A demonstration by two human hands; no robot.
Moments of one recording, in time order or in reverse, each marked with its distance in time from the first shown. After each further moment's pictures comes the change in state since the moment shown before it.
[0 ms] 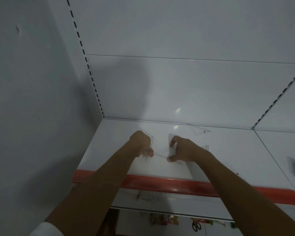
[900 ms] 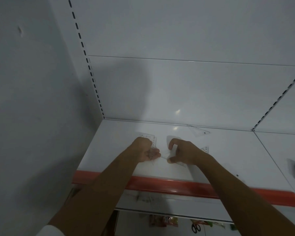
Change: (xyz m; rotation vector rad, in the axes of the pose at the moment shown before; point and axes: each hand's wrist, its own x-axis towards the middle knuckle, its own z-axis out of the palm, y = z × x) left_hand -0.022 0.000 0.010 -0.503 -0.173 -0.185; right_hand -0.004 0.001 0.002 0.007 0.044 -0.086
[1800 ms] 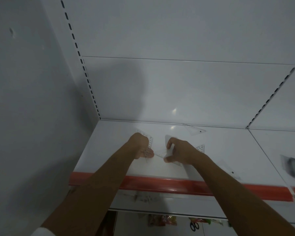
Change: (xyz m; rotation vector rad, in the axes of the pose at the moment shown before) left_hand -0.007 0.010 0.001 0.187 0.051 0.005; right_hand 0.000 0.003 0.005 0.014 0.026 0.053
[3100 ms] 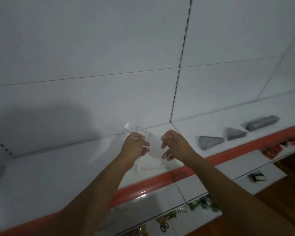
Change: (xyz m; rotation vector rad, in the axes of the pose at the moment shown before) left_hand -0.032 0.006 0.192 0.082 -0.218 0.500; right_hand -0.141 0.113 -0.090 0.829 0.506 0.144
